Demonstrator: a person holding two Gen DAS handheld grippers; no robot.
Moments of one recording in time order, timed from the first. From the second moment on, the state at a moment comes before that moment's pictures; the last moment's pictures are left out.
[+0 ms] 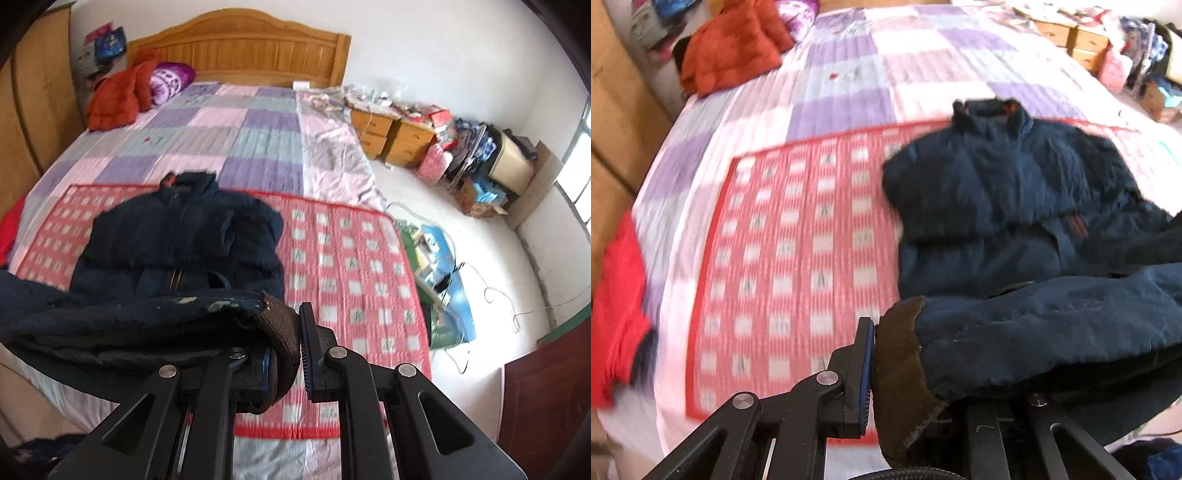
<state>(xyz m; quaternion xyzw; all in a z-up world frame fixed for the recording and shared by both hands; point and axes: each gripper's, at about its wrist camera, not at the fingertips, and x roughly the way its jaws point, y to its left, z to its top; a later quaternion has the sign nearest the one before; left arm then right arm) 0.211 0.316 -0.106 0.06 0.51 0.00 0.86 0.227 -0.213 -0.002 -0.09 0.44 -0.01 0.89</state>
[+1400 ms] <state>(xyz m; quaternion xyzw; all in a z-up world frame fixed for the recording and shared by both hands) 0.637 0.276 -0.324 0.10 0.61 0.02 0.78 0.700 -0.230 -0.273 -0.10 0.54 -0.03 0.84</state>
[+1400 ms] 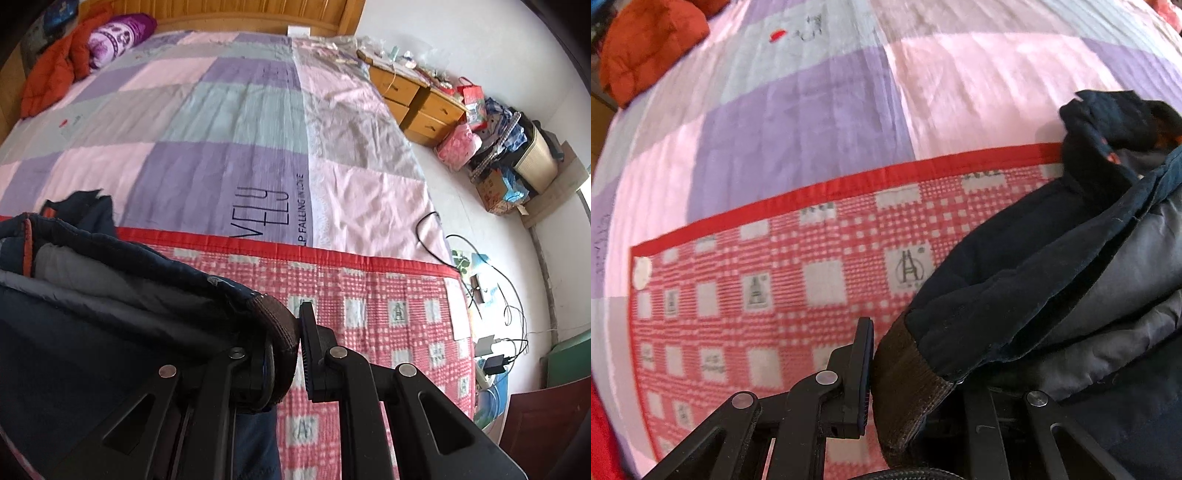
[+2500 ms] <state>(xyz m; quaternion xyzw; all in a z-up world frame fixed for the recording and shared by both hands) 0.595 0.211 -0.238 -0.01 0.51 -0.11 0.85 0.699 -0.274 -0.251 0.01 0.53 0.00 0.85</state>
